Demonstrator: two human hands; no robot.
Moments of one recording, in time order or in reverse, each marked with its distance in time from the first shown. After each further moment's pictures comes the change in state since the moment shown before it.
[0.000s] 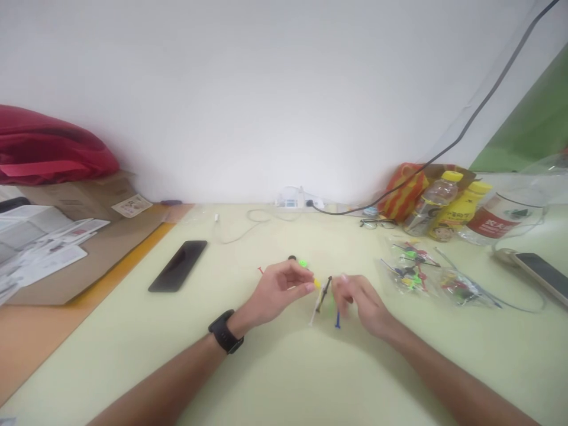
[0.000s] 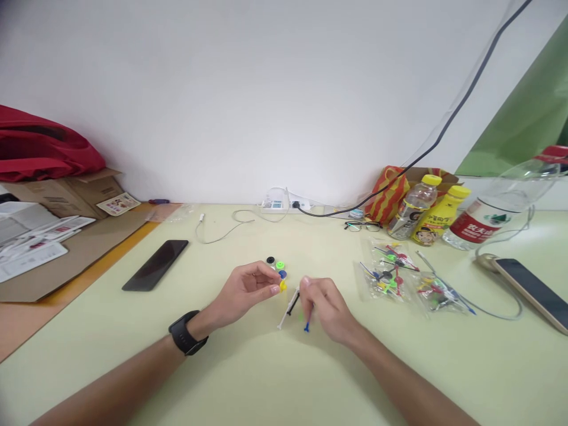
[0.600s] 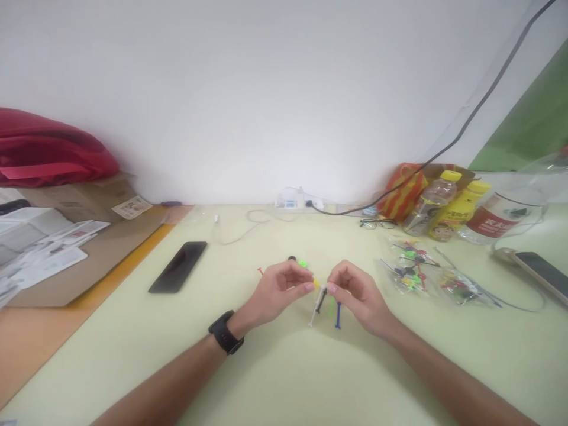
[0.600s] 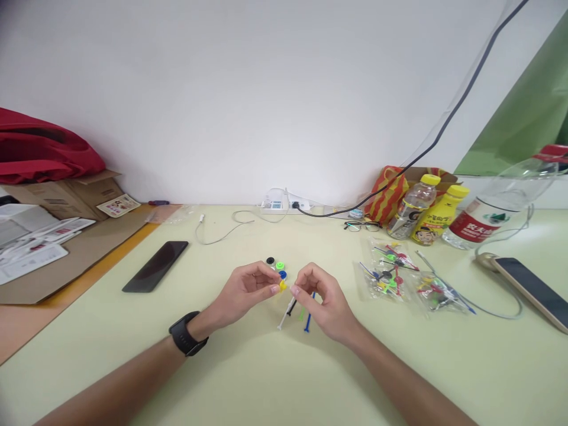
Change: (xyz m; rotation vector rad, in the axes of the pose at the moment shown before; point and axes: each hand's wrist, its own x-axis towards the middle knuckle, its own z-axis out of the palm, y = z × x) left_hand 0.000 -0.003 -0.002 0.027 -0.013 0.007; right_hand 0.003 -0.015 0.000 0.007 0.017 0.025
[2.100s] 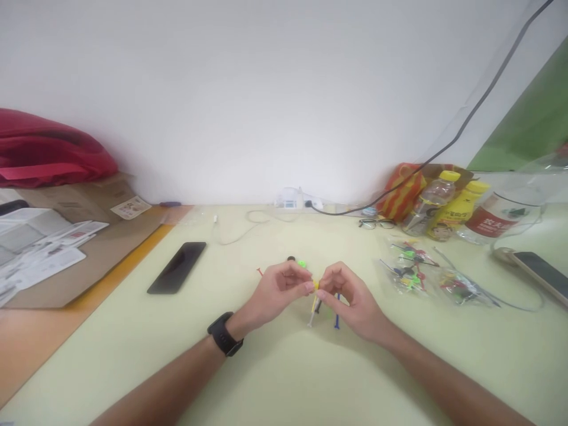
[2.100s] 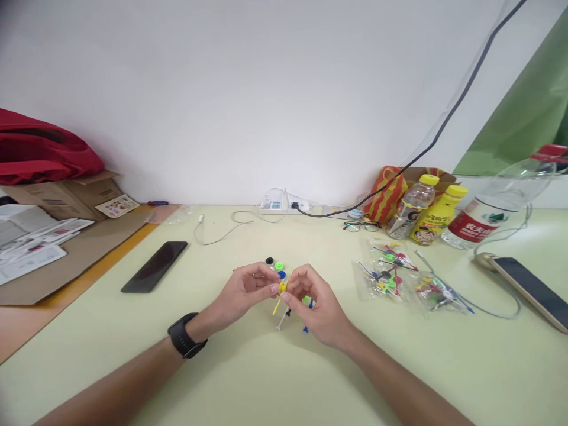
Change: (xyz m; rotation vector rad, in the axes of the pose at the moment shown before) left_hand -0.001 0.005 0.004 -0.079 -0.004 -0.082; right_hand -0.002 0.003 0.011 0.011 -0.046 0.038
